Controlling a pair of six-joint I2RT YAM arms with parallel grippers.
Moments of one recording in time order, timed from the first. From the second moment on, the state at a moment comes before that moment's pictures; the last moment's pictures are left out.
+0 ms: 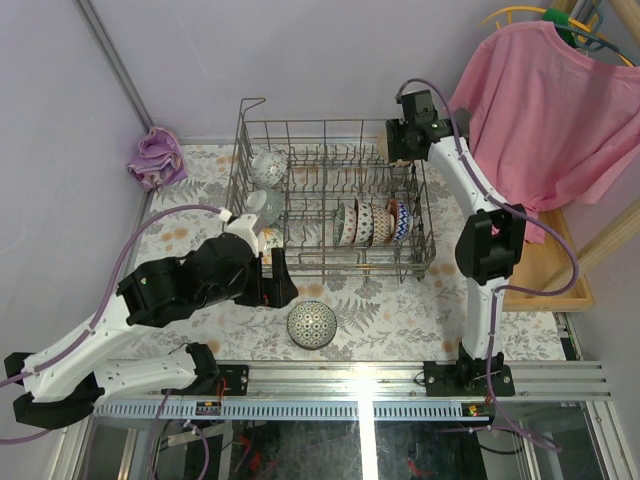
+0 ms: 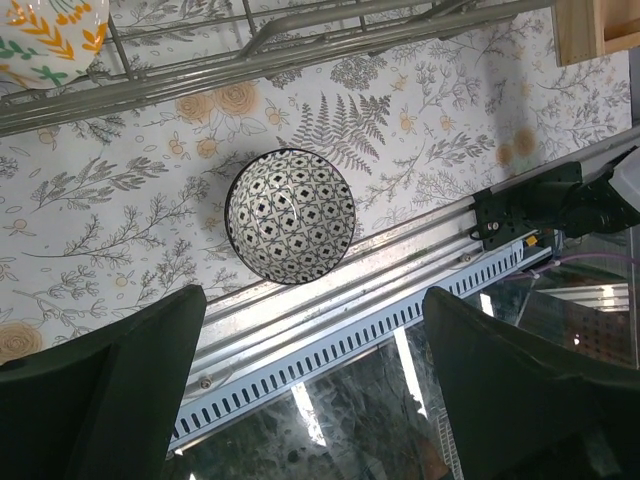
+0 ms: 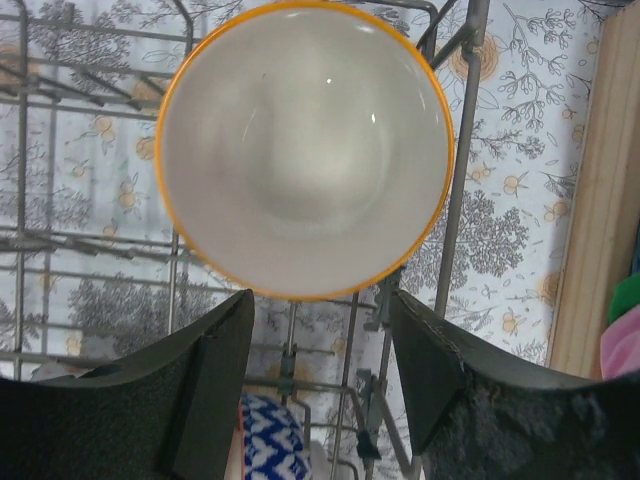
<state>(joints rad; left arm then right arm) -1.01 0.91 1.25 -1.12 -0.18 -0.80 0.27 2.14 2.10 -0.77 0.14 0.08</state>
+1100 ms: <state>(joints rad) -1.01 0.94 1.26 -1.12 -0.20 -0.82 0.39 2.29 2.35 -0.77 0.22 0.10</state>
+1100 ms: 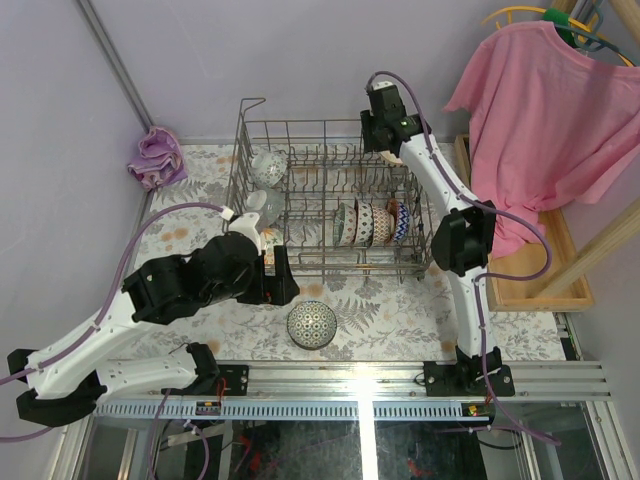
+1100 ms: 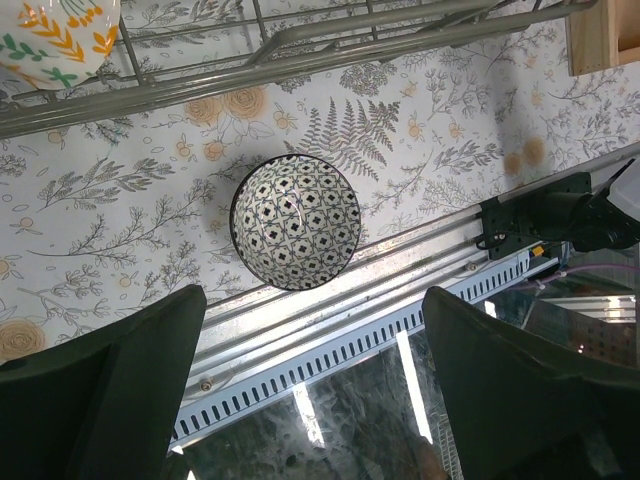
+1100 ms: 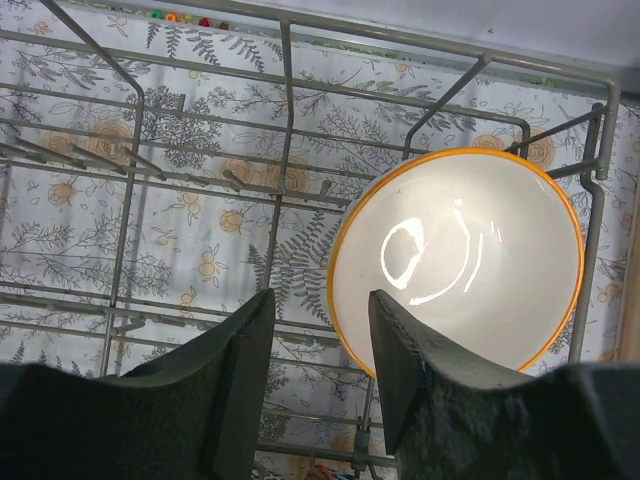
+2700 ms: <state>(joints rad) -1.01 0.85 1.26 -1.14 -0.17 -0.82 0.42 2.08 1.74 0.01 0.35 0.80</state>
